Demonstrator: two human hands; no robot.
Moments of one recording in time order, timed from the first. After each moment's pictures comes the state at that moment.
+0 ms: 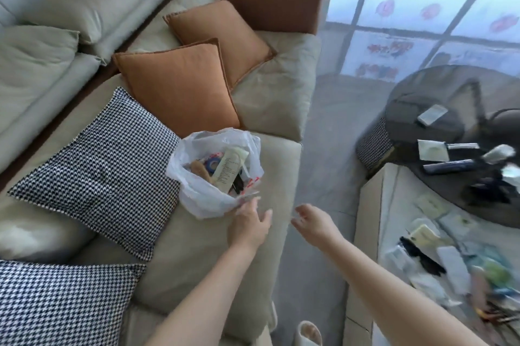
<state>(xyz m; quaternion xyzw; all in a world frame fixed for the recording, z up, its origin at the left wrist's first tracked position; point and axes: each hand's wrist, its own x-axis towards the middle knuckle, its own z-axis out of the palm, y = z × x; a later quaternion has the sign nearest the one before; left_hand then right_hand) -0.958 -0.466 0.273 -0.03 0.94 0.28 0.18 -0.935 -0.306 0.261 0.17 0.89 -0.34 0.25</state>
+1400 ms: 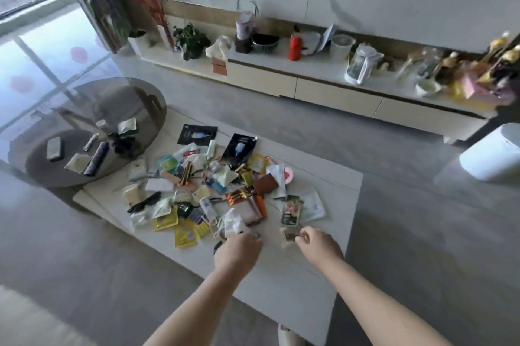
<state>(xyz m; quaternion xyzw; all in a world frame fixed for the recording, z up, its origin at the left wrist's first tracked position) -0.409 -0.273 0.324 0.65 0.70 -0.08 0.28 -0.223 -0.277 0.307 0.75 0.57 -0.34 0.00</state>
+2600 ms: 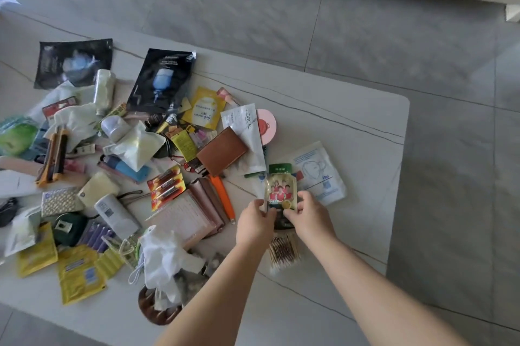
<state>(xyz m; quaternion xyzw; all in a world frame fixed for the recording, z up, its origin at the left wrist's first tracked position) -0.290 -0.081 -0.033 0.45 0.73 -0.02 0.51 -0.179 -0.100 -0.034 0.81 0.37 -0.45 -0.07</state>
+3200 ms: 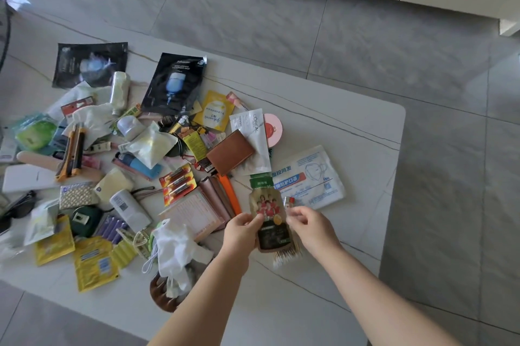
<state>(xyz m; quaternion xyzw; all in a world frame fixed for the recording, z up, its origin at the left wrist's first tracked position) -0.328 -0.099 -0.002 0.18 0.72 0.14 0.65 -0.181 -0.122 -0.008 0.78 0.35 -0.51 -0.10</state>
